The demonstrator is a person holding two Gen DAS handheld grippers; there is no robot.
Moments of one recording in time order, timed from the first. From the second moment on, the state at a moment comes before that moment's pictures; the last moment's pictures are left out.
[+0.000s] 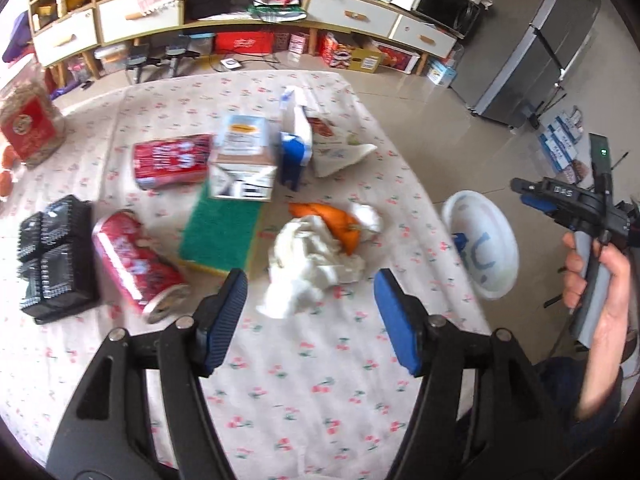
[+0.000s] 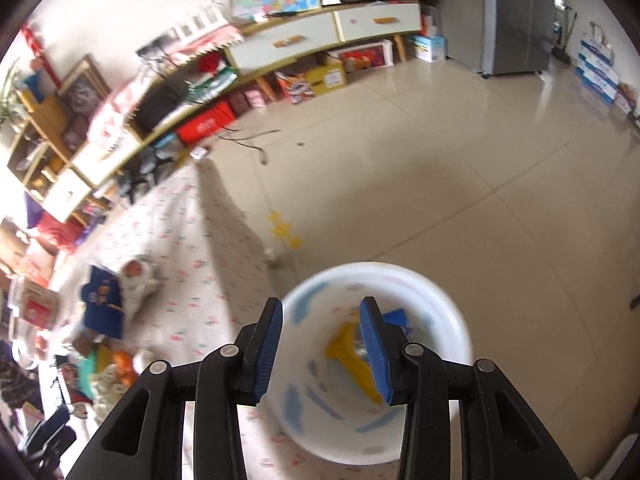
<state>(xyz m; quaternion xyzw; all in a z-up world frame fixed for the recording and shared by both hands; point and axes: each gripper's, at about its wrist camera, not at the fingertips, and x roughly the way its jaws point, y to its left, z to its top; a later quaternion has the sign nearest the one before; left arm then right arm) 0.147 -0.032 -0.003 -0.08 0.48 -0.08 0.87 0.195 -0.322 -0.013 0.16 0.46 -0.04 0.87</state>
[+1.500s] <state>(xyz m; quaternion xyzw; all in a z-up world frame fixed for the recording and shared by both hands) 0.122 0.004 -0.048 -0.21 0.51 -0.13 0.83 0.224 -0.142 -0.062 0.07 0.54 0.11 0.83</state>
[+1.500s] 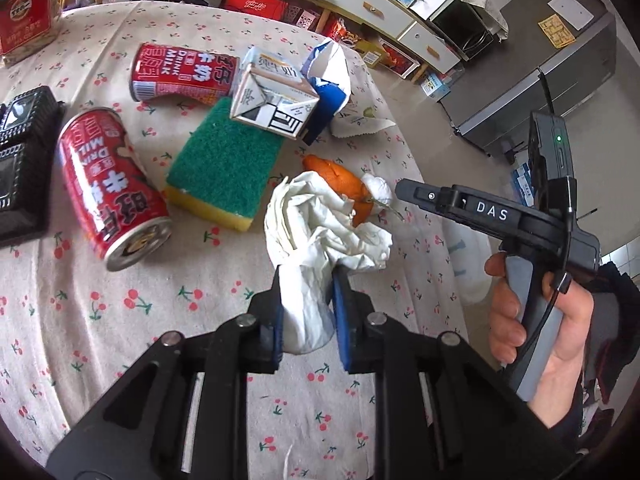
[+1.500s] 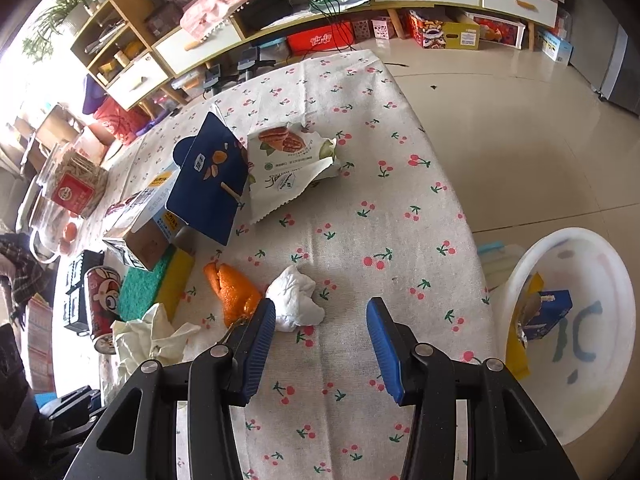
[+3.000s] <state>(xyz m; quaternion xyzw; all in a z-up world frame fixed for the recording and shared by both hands) 0.119 0.013 -0.016 -0.20 0.47 -0.10 0.85 0.193 -0.140 -0.015 0.08 0.48 0.17 0.86</state>
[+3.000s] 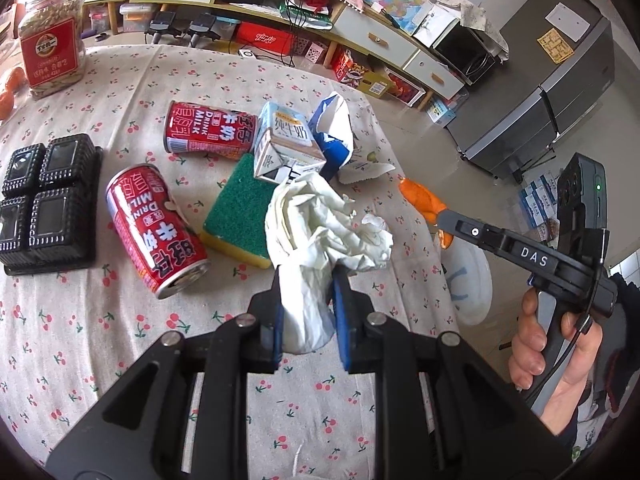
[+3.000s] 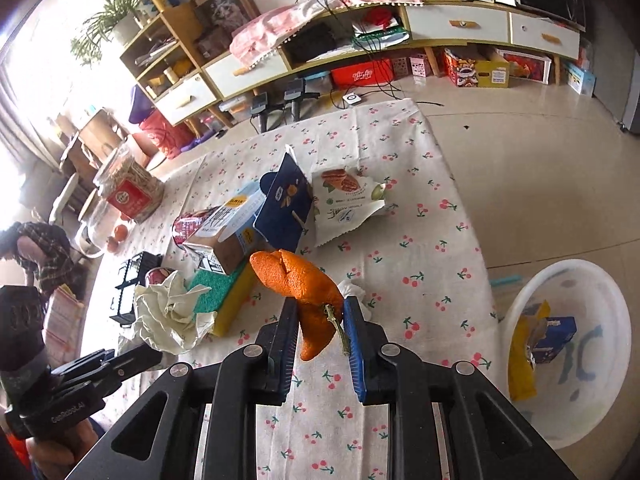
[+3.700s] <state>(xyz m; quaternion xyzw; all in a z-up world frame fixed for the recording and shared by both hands) 0.153 -0.162 -0.003 -0.16 0.49 -0.25 0.82 0.187 -0.327 -0.009 0.12 0.49 -0.07 0.86</state>
